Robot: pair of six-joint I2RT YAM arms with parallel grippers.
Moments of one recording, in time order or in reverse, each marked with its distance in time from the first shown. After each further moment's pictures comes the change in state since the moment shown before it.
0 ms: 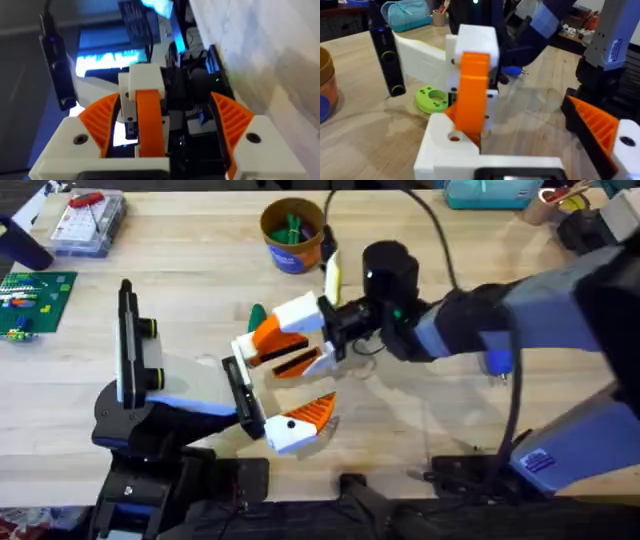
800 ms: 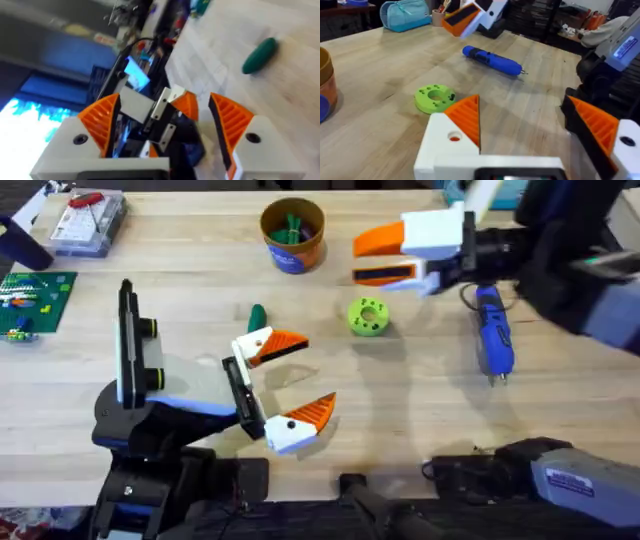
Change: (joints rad) left arm 0.000 0.000 0.000 -0.001 0.002 0.000; right arm -0.446 -0.560 0.045 -0.740 0.015 -0.630
